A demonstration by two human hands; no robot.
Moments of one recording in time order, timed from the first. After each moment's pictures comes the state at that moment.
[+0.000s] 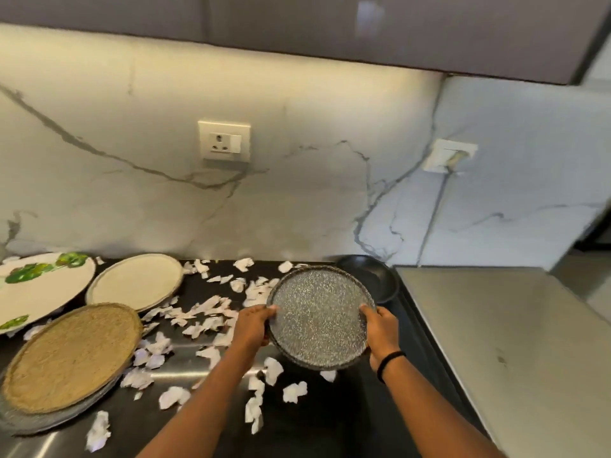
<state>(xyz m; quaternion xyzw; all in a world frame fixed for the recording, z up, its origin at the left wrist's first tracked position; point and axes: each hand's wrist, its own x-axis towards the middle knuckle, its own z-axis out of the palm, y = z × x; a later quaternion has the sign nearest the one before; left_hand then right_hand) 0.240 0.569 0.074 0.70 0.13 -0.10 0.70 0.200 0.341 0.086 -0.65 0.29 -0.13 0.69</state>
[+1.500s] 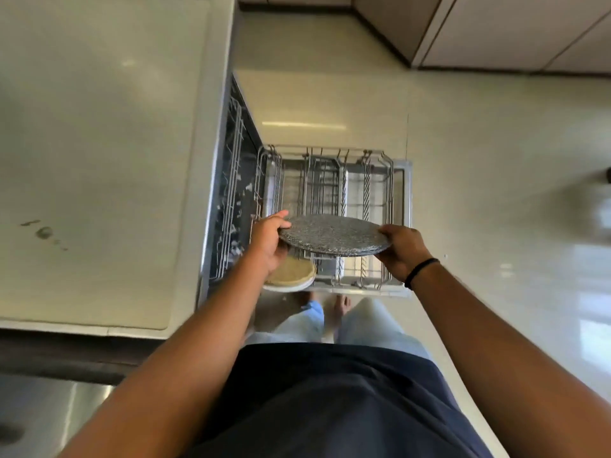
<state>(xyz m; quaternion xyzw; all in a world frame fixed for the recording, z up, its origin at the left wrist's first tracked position) -0.091 -0.011 -0.128 0.68 -0.07 -0.66 0.31 -0.328 -0.002 -0.132 0.00 0.70 -0.33 0.64</state>
